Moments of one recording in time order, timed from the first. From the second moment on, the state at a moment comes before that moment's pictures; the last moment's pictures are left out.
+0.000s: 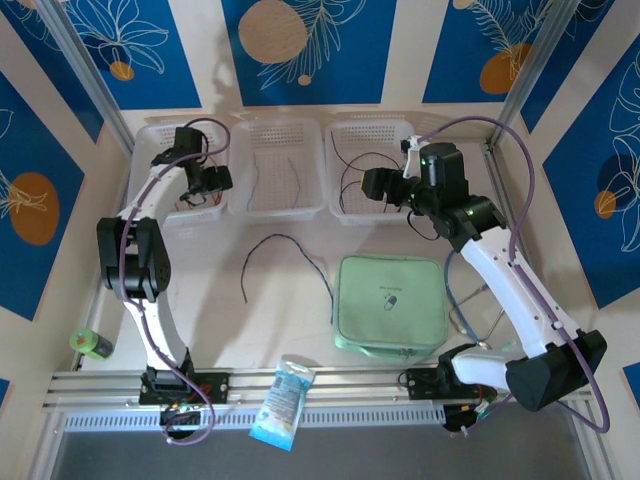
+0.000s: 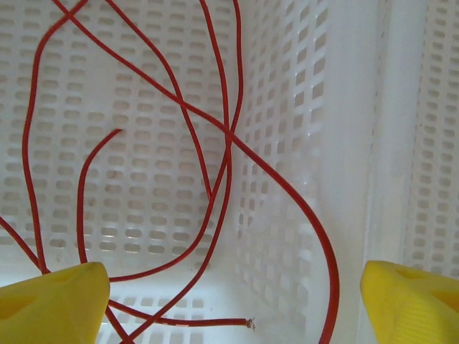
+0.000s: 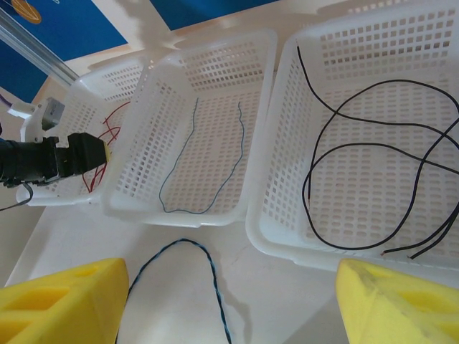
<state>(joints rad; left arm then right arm) -0.05 1.95 1.64 -0.71 -0.02 -0.28 0.38 1.22 1.31 -0.60 -0.13 0.42</state>
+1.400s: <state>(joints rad) -0.01 1.94 1.62 -0.70 0.06 -0.32 0.40 1.23 1.31 -0.60 -0.13 0.42</state>
